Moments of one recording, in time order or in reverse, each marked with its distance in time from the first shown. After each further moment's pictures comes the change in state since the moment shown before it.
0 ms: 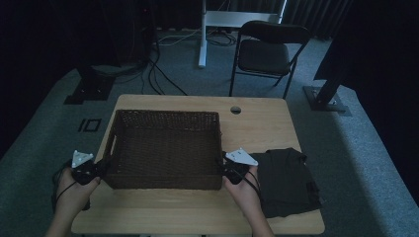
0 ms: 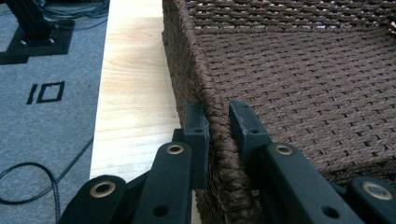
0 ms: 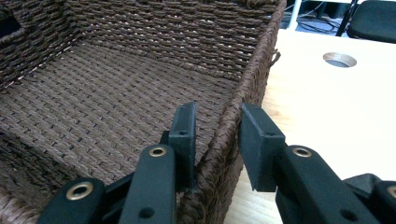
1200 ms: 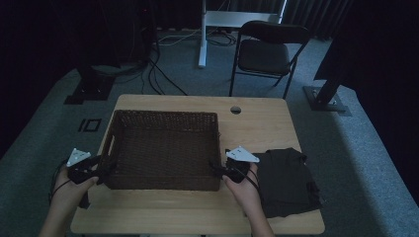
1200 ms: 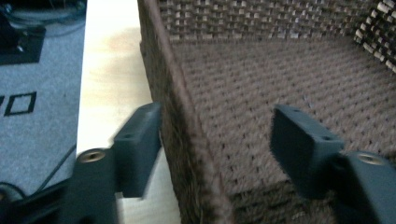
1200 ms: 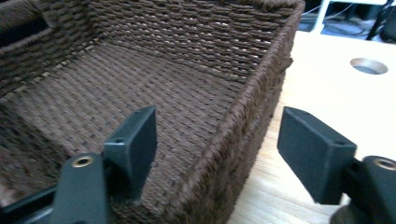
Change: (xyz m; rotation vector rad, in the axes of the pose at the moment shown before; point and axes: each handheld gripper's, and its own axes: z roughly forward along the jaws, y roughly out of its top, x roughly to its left) left arm 0.009 0.007 0.001 -0.027 -0.087 0.049; right arm -0.006 0.004 0.004 -0.004 0.108 -0.010
